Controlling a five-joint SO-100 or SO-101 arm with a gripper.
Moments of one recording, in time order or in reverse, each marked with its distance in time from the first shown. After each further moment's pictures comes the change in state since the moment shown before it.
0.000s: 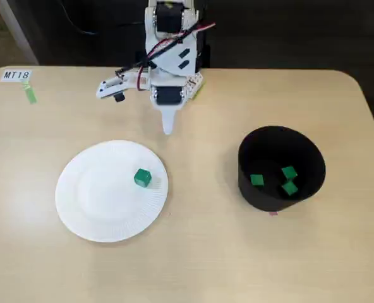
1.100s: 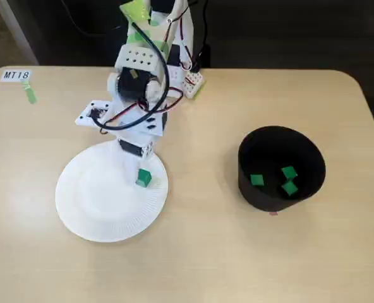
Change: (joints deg) arm 9.1 -39.6 -25.3 7.1 15.3
